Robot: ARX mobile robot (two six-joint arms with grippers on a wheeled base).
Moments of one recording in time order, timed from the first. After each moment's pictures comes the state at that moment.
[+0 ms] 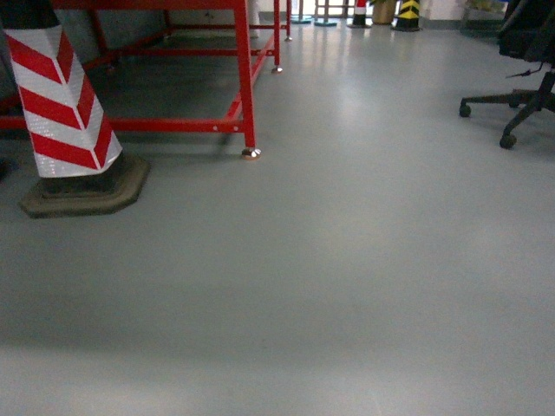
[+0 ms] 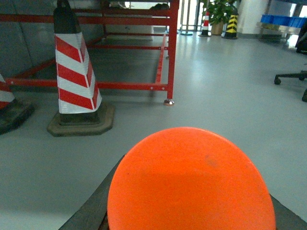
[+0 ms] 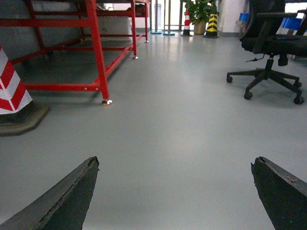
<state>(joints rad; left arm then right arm) 0.00 0.01 0.01 -0.01 0.00 -0.01 0.00 0.00 0.01 0.00 0.00 0.00</state>
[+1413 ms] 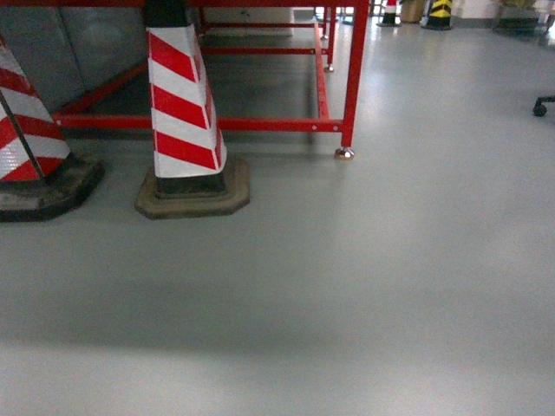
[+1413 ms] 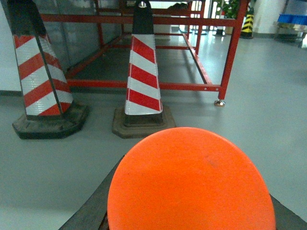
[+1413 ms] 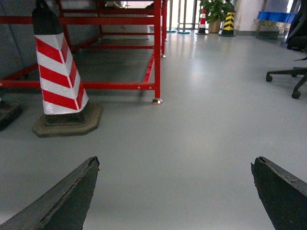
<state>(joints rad) 0.00 0.01 0.01 -0.01 0.00 -0.01 0.00 0.00 0.01 0.00 0.00 0.00</state>
